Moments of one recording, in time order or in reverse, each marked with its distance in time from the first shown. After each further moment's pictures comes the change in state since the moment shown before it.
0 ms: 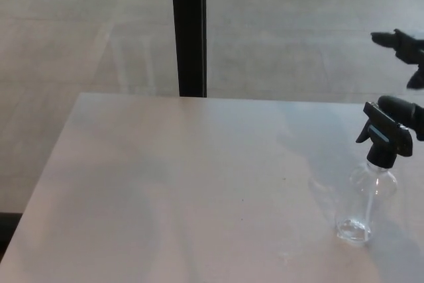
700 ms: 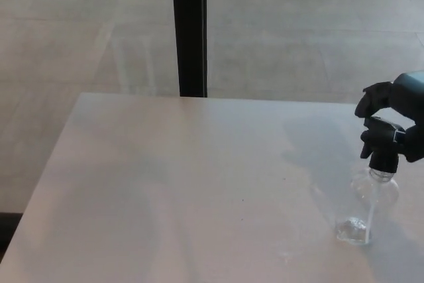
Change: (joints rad) left_arm -0.002 0.006 -0.037 0.015 0.021 -0.002 0.001; right_arm -0.129 -0.045 0.212 0.029 -0.127 0.139 0.295
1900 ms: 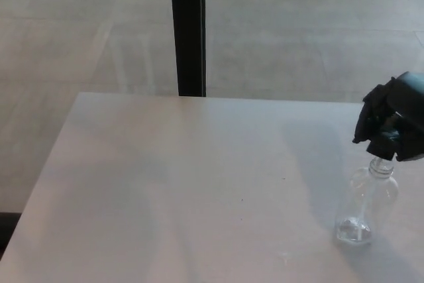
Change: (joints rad) left_arm -0.027 0.090 -0.112 0.120 0.124 -0.118 0.108; right_arm 0.109 0.204 -0.173 -0.156 -0.064 0.181 -0.012
